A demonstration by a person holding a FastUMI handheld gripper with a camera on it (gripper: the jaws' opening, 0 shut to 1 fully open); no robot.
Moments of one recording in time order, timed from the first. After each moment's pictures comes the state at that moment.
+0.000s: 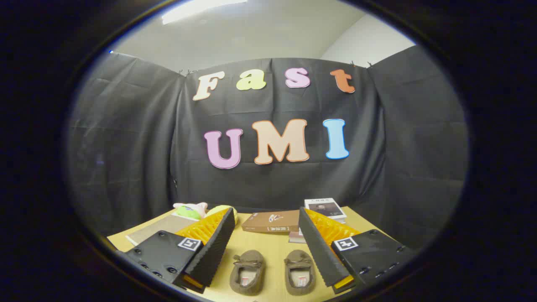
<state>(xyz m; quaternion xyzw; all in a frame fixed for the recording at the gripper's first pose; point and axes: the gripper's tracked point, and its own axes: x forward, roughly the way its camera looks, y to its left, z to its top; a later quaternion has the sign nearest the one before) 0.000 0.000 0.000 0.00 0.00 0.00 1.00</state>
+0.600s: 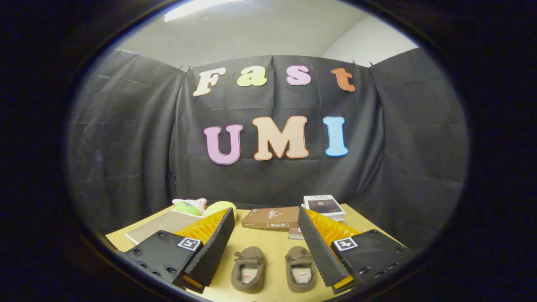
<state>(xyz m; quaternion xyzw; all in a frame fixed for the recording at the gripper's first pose) -0.004 0.015 -0.015 0.01 0.02 0.00 1.00</state>
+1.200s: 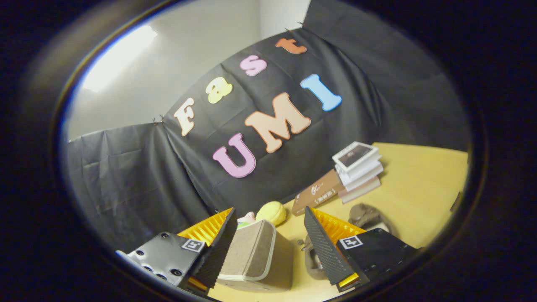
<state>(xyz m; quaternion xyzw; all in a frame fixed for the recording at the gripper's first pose) -0.016 0.054 -0.084 0.33 0.07 0.05 0.94</state>
